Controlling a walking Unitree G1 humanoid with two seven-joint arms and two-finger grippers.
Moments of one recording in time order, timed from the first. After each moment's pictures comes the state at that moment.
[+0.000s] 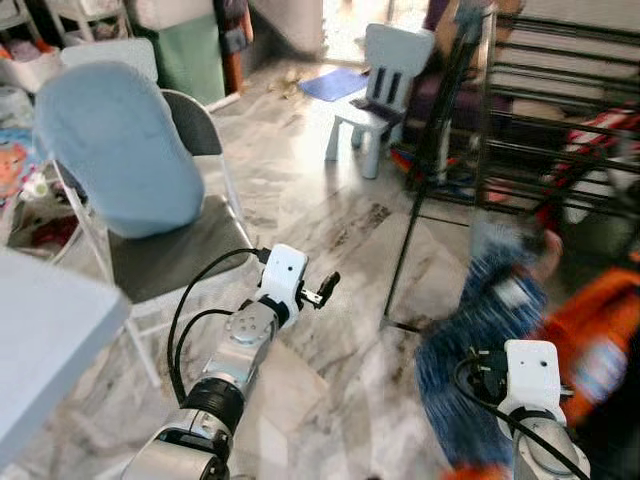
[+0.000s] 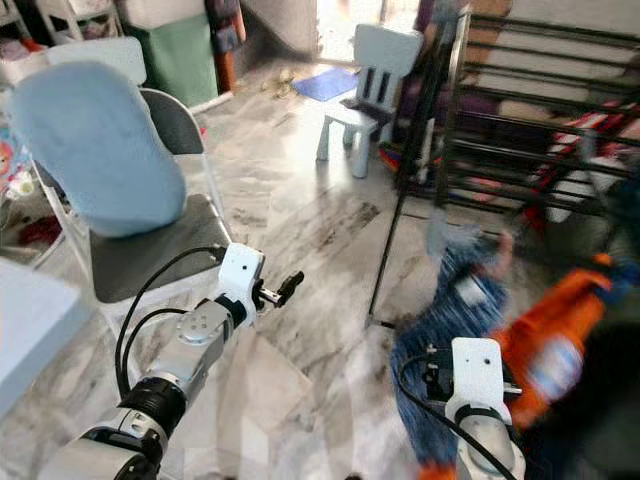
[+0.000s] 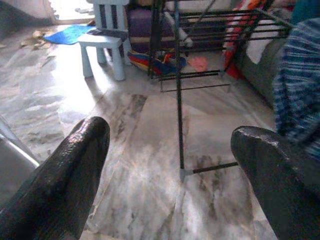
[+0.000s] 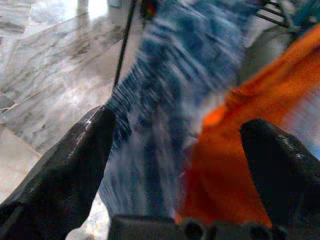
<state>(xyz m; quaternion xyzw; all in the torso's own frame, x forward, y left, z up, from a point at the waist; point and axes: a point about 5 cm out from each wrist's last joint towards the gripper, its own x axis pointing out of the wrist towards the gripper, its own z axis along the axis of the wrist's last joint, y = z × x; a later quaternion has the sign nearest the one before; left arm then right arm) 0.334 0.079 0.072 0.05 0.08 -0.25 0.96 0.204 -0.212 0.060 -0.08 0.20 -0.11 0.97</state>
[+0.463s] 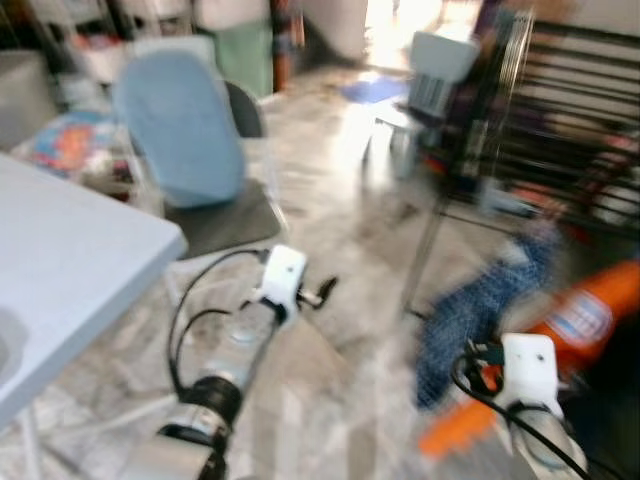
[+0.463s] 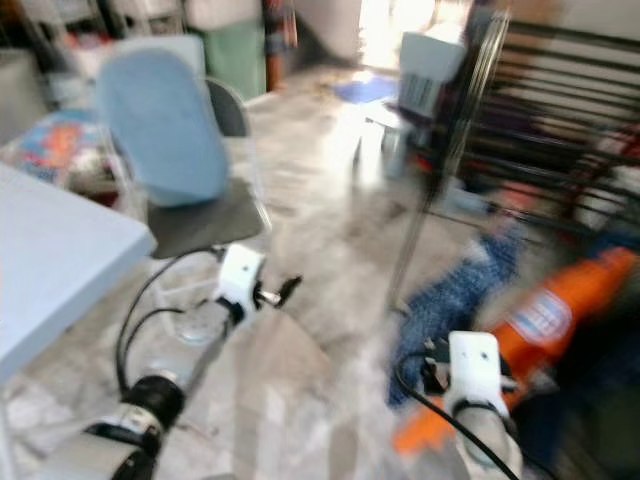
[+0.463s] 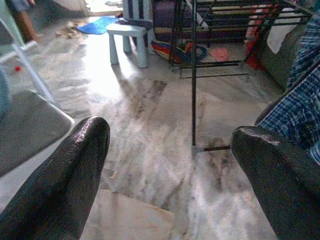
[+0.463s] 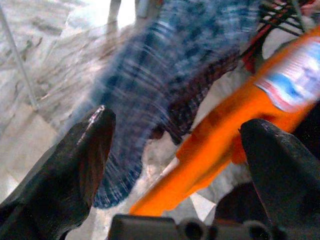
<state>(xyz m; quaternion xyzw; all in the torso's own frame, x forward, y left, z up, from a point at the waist) 0.336 0.087 0.068 0.07 0.09 -0.23 0.97 0.212 -0.208 0.062 -0.07 0.19 -0.11 0.97</state>
